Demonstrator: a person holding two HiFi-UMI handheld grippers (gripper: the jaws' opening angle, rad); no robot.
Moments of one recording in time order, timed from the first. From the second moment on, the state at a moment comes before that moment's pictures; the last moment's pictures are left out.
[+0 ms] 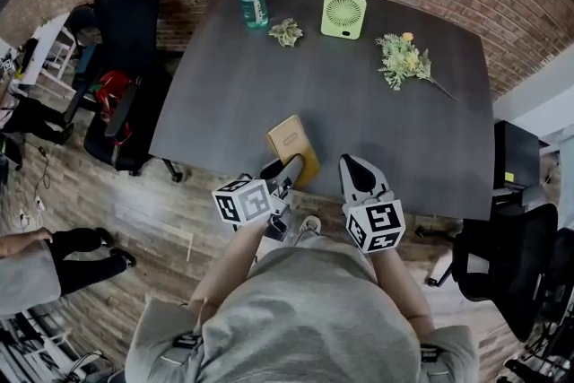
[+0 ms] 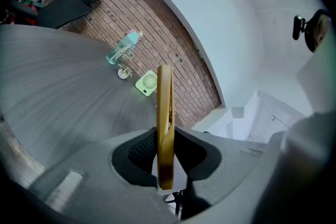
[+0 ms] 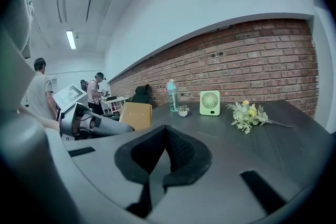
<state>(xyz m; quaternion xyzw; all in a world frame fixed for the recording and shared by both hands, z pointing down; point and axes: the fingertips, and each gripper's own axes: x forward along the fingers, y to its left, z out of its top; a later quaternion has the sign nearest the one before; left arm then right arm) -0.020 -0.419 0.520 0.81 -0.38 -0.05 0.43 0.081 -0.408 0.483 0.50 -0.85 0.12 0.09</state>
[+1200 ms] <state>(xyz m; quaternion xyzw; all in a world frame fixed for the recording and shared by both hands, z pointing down) 0.022 -0.480 0.610 0.78 -0.40 0.06 0.47 0.096 -0.430 0.520 0.50 -0.84 0.16 0.12</state>
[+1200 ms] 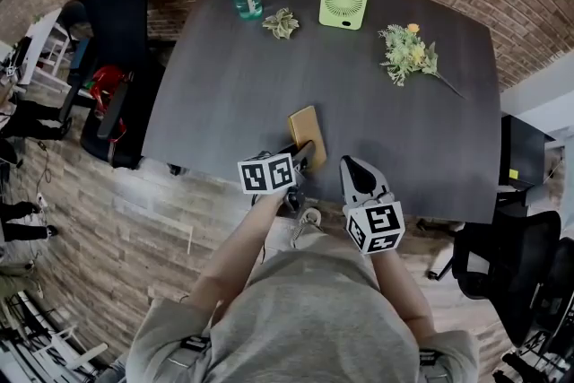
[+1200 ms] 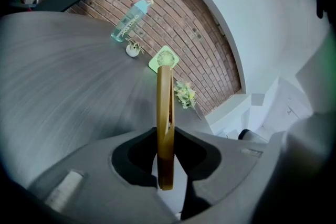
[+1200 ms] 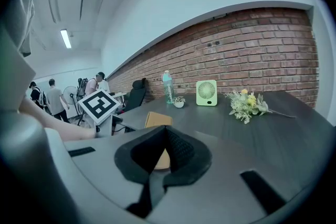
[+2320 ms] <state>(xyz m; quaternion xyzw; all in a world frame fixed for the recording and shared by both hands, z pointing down) 0.016 -0.507 0.648 0.75 -0.43 0.13 0.49 0.097 -0.430 0.525 0.50 -0.84 0.16 0.12</state>
